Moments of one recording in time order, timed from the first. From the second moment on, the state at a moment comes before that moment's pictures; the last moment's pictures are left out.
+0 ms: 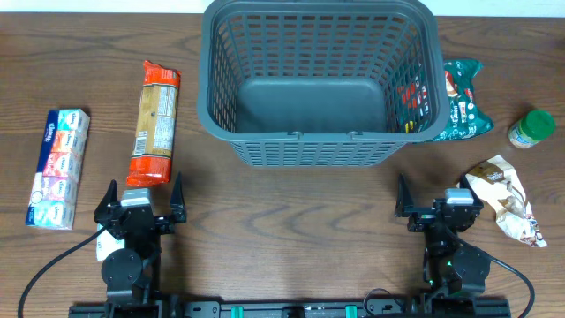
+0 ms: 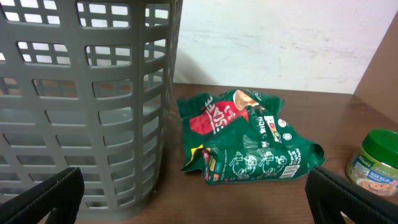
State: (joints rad) left arm 0.02 0.01 0.09 -0.16 -0.09 0.06; right arm -0.07 0.01 0.01 -0.07 -0.04 -0.05
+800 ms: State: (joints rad) left arm 0.02 0.01 0.09 -0.16 -0.09 0.06; right arm -0.07 0.17 0.22 -0.11 0.08 -0.05
